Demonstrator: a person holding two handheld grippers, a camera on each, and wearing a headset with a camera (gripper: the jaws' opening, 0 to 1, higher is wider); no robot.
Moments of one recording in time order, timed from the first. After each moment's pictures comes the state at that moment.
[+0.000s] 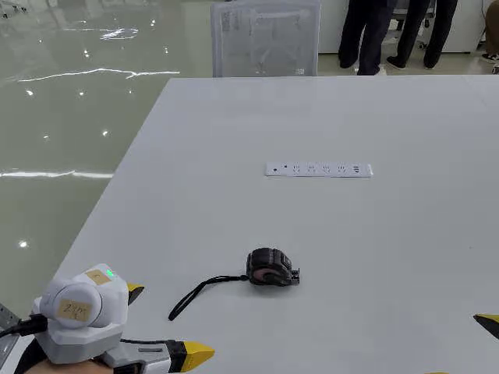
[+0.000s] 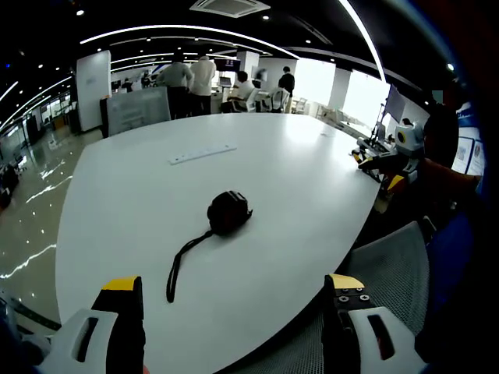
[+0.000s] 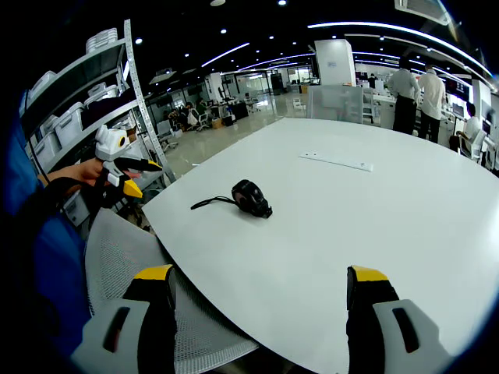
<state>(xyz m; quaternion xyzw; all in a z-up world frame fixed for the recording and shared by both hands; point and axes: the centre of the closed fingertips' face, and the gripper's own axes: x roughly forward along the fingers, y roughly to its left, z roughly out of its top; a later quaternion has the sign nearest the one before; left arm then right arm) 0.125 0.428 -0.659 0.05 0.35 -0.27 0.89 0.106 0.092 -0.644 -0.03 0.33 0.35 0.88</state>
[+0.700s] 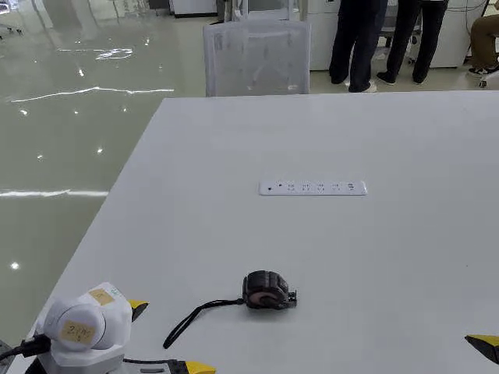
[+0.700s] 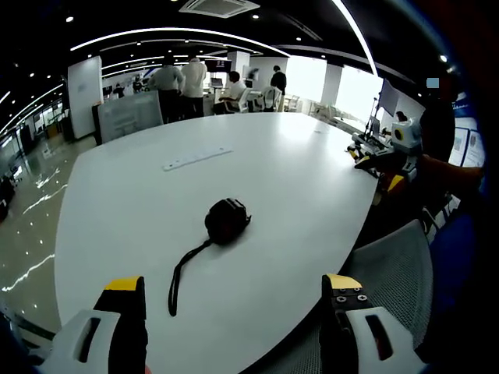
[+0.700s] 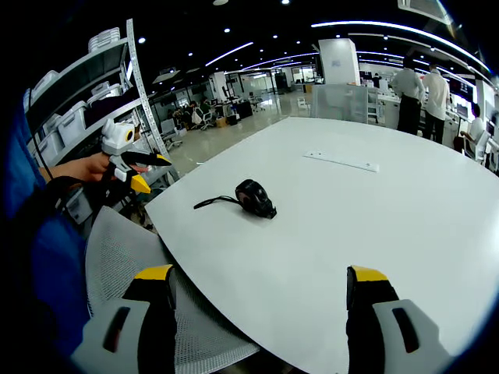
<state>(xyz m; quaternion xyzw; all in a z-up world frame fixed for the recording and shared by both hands) 0.142 0.417 -0.658 0.08 0.35 -0.29 0.89 0.110 0.100 -0.648 -0.03 0.33 0.37 0.87</state>
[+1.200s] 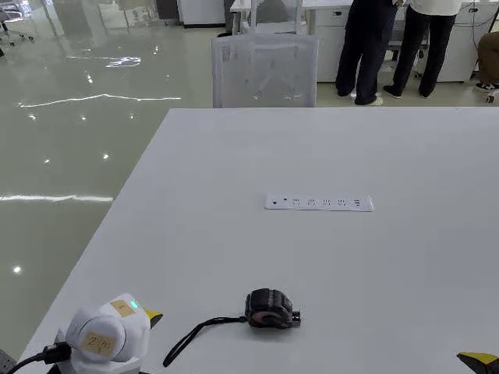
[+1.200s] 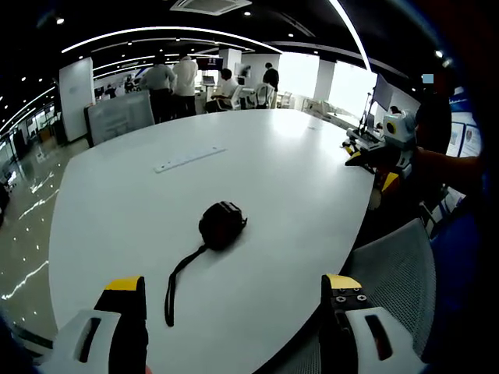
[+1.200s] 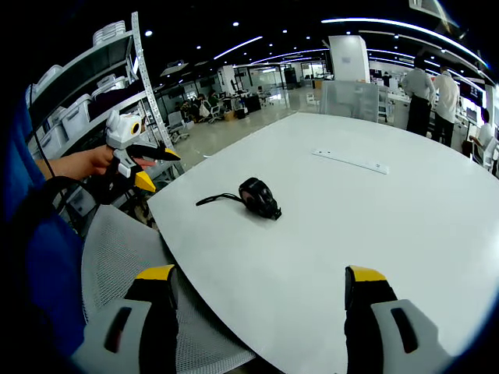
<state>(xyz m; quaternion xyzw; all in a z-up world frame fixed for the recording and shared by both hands) 0.157 0.404 -0.662 0.08 0.35 -0.31 0.88 0.129 0.114 -0.655 -0.04 0.34 0.39 0.86</state>
